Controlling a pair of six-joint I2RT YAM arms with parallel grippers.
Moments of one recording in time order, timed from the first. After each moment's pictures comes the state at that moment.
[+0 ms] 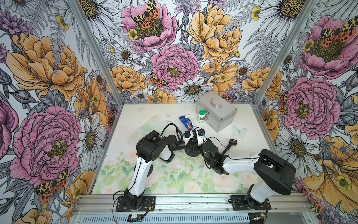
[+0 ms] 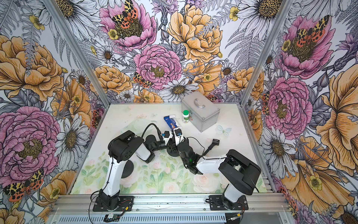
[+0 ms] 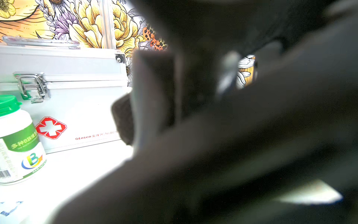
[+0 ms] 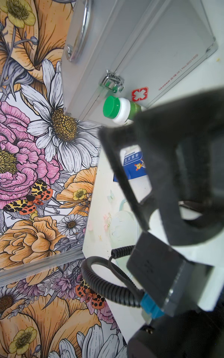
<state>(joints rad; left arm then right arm) -0.60 2.23 0.80 1.45 0.79 -0.12 0.87 1.57 0.60 0.75 0.45 0.12</state>
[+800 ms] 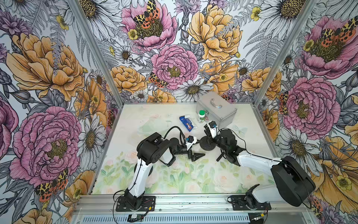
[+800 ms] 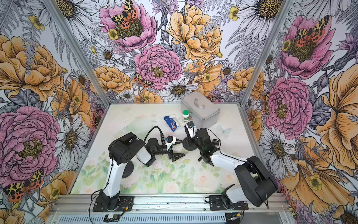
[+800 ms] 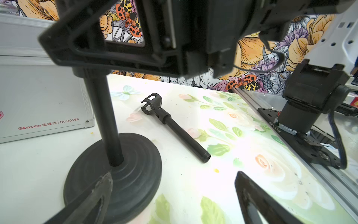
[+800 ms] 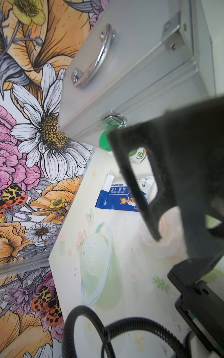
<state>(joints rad) -0.65 2.20 0.74 1.41 0.83 -0.11 0.50 1.42 0.61 0.49 0.01 -0.11</state>
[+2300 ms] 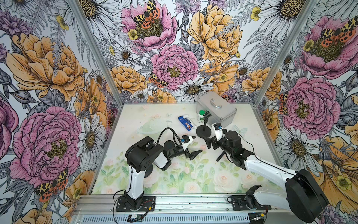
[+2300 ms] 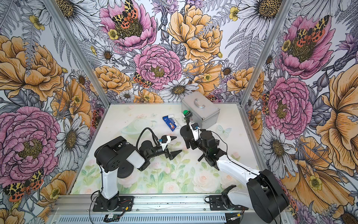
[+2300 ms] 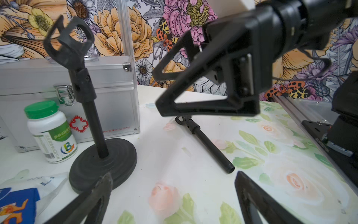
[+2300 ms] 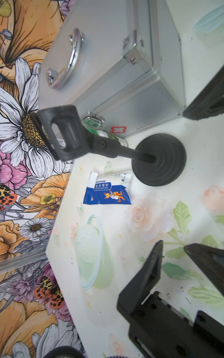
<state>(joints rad) -0.67 1.96 0.55 1.40 0.53 -0.01 0.54 1.19 0.55 0.23 0.00 -0.03</state>
